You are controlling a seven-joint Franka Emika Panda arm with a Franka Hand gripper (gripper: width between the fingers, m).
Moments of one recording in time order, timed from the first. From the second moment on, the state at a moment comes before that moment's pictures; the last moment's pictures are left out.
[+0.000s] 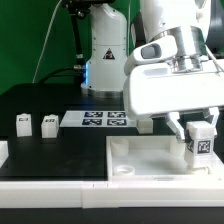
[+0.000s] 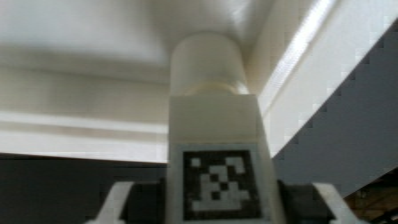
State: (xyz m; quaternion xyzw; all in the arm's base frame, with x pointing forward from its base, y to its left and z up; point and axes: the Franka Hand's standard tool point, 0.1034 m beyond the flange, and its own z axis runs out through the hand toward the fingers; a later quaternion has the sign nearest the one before) arm 0.602 0.118 0.068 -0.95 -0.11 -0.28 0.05
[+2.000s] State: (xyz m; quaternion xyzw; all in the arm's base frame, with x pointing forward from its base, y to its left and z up) arm 0.613 0.113 0.070 -0.99 -0.11 -0.08 0.06
